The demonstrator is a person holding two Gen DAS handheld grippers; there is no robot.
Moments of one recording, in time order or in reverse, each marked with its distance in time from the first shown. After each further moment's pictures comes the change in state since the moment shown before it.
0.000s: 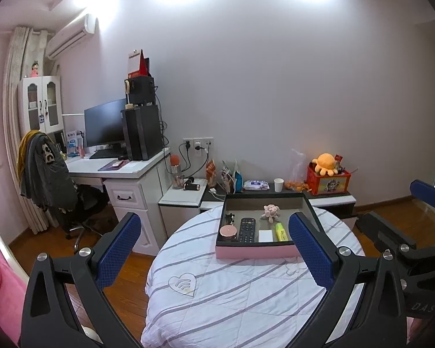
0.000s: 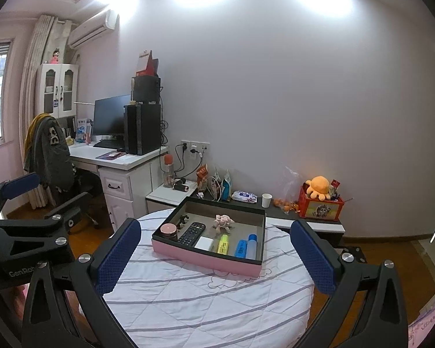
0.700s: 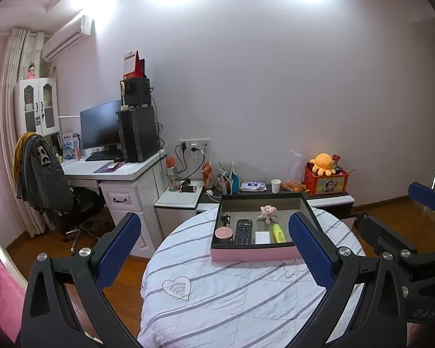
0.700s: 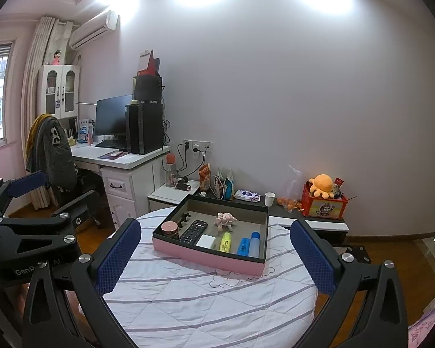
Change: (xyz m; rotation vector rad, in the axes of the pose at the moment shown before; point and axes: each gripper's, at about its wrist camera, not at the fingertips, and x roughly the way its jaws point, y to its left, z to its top) left arm 0.012 -0.008 -0.005 0.013 -0.010 -0.020; right arm 0.006 -0.003 -0.008 0.012 0.002 0.016
